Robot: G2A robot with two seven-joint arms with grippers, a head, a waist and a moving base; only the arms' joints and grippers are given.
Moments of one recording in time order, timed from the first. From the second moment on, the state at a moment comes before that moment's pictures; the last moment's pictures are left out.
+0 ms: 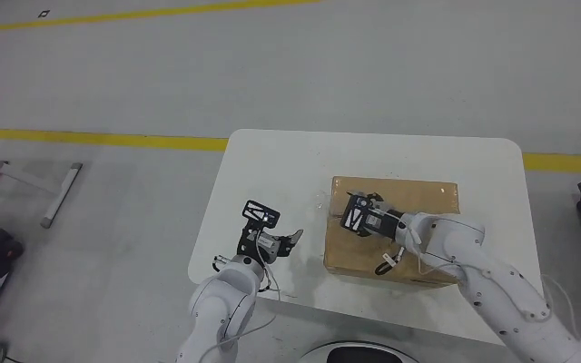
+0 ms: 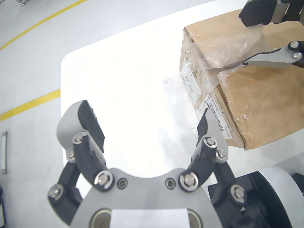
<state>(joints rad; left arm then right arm) 1.40 -1.34 -1.32 -1.97 1.50 -0.22 -0.62 -1.10 -1.15 1.12 -1.73 -1.45 -0.54 0.44</state>
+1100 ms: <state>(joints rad) 1.40 -1.34 -1.32 -1.97 1.50 -0.22 -0.62 -1.25 -1.16 1.23 -1.73 -1.06 -0.46 0.18</state>
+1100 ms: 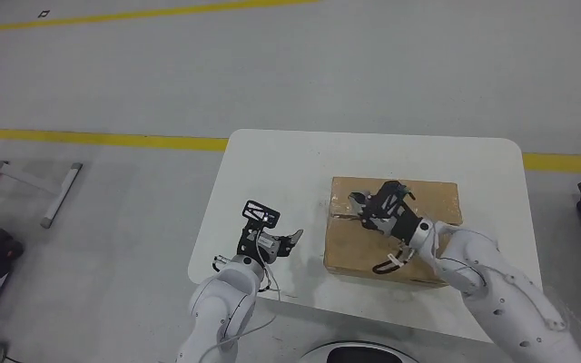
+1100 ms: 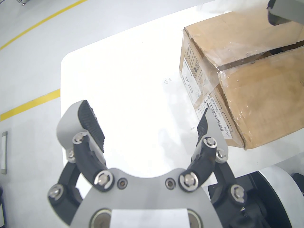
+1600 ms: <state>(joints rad) 1.38 -1.33 -1.32 -2.00 1.25 -0.38 -0.73 -1.28 -1.16 1.27 -1.65 -0.64 -0.60 0.13</state>
